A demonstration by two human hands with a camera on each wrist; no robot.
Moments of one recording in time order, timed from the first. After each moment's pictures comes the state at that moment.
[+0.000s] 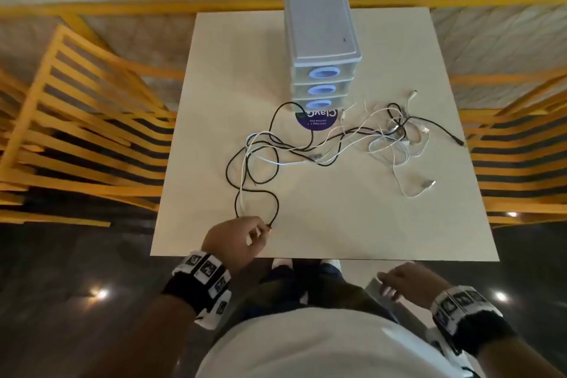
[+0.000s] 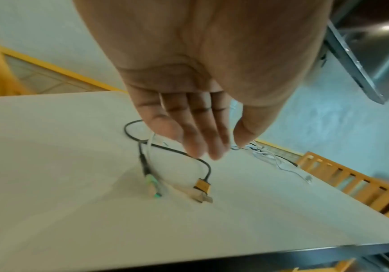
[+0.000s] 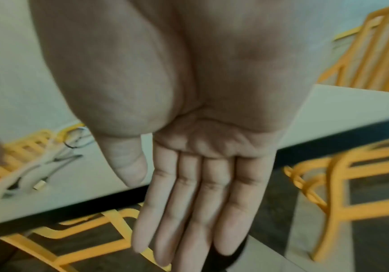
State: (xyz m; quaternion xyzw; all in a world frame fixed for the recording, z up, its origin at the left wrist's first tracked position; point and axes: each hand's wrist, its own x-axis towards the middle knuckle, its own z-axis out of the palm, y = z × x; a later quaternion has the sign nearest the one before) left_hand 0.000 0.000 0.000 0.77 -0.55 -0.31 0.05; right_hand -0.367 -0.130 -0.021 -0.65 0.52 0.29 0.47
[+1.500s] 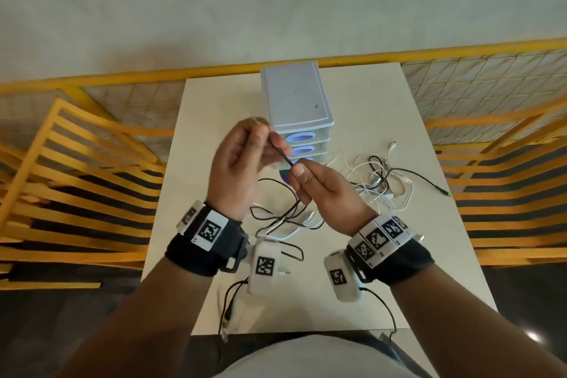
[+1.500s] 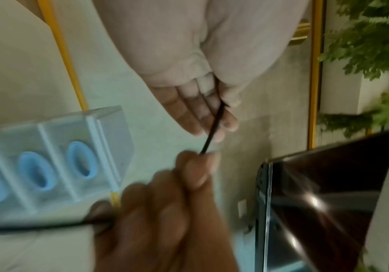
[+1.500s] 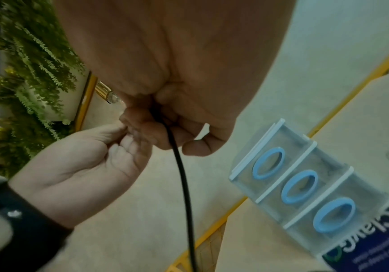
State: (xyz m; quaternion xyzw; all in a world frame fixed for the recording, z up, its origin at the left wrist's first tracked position) left_hand -0.011 -0.207 0.171 0.52 -0.39 -0.36 0.67; right_hand -0.170 -0.266 0.130 -0.73 0.26 -0.26 0.57
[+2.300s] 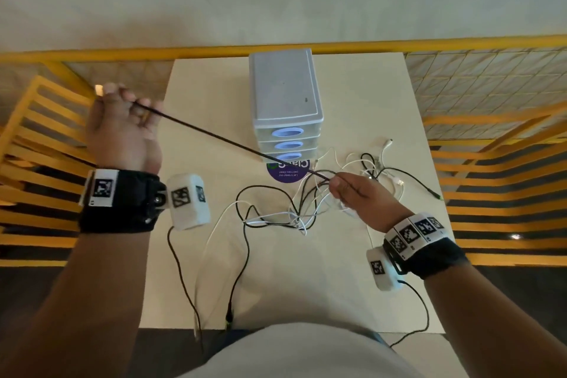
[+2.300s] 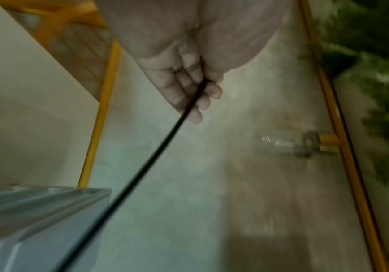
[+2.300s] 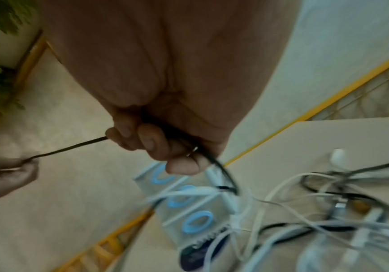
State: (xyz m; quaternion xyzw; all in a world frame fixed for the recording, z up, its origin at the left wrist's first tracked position) left_hand 0.091 -0.232 0.171 0.51 -0.05 -0.20 0.83; right_hand -0.256 -0.339 0.073 -0.80 0.35 -0.10 0.48
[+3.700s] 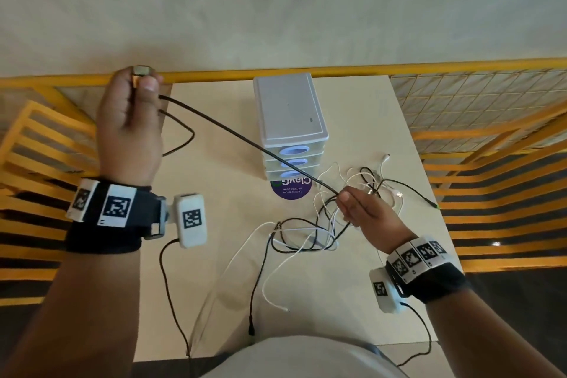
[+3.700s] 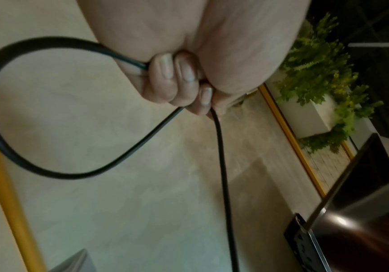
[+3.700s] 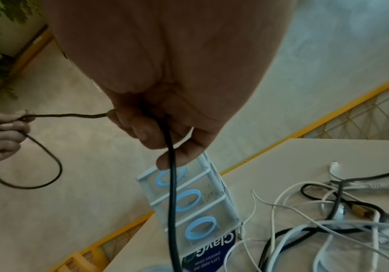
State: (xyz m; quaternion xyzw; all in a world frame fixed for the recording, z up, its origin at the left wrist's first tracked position) left_hand 0.116 -0.220 0.203 0.68 -0.43 -0.02 0.59; right_hand -0.240 -0.306 0.088 -0.75 0.38 -0.19 0.51
